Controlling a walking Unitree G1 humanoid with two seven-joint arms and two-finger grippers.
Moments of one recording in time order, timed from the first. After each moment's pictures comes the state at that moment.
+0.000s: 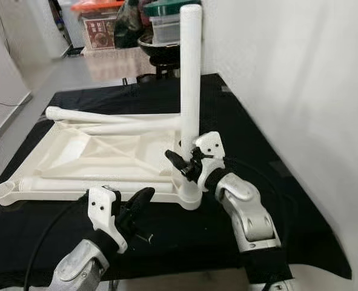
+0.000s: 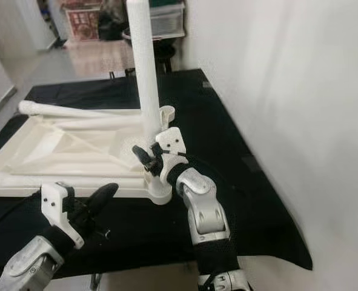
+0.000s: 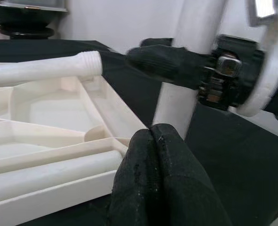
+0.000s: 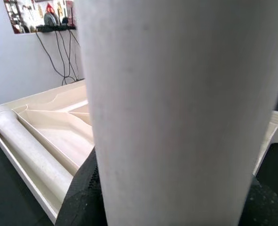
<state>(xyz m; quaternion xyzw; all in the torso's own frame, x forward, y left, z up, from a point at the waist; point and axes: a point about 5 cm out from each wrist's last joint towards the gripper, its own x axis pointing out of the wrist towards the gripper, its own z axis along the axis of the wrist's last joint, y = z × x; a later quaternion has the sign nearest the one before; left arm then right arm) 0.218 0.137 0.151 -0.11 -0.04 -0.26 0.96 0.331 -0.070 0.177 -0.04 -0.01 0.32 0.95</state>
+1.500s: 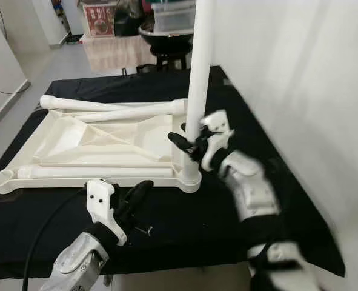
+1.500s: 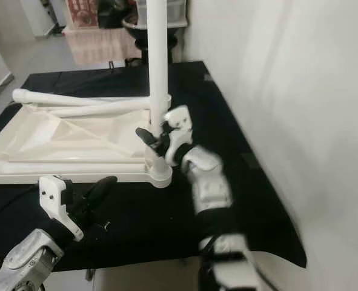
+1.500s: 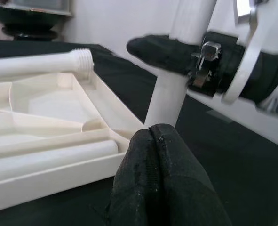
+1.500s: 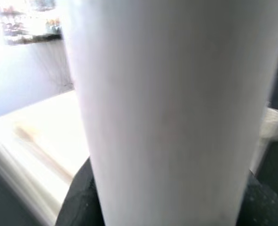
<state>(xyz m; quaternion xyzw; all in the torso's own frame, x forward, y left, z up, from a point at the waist) 0.220 0.136 0.154 -0.12 -0.05 -0.26 0.96 0.341 -0.083 0.179 0.01 -0.01 0.26 0.97</state>
